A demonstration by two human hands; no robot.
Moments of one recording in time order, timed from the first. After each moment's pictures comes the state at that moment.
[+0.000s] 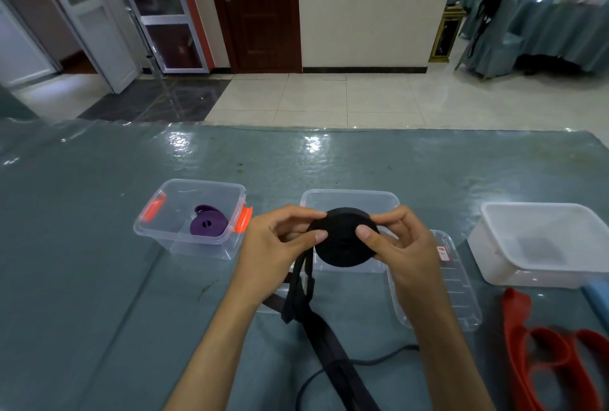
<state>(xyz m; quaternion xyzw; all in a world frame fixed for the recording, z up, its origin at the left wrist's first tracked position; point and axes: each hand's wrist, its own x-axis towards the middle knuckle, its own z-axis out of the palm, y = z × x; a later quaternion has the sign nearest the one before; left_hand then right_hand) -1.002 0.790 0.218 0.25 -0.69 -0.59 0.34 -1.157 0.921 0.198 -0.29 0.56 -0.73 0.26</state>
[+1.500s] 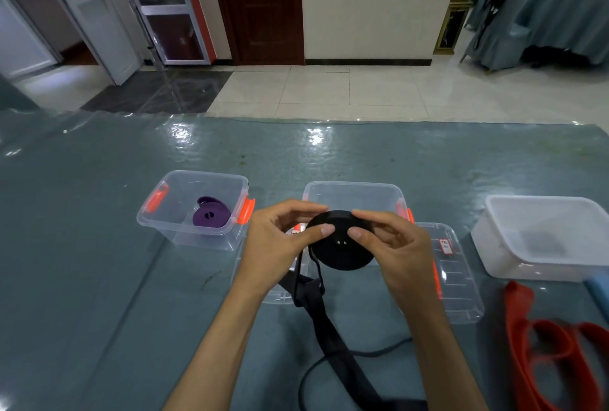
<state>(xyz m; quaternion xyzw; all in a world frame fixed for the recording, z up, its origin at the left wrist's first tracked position) -1.002 0.787 0.206 0.24 -0.68 -0.59 0.37 -1.149 0.916 0.183 -0.36 0.54 -0.72 0.23</state>
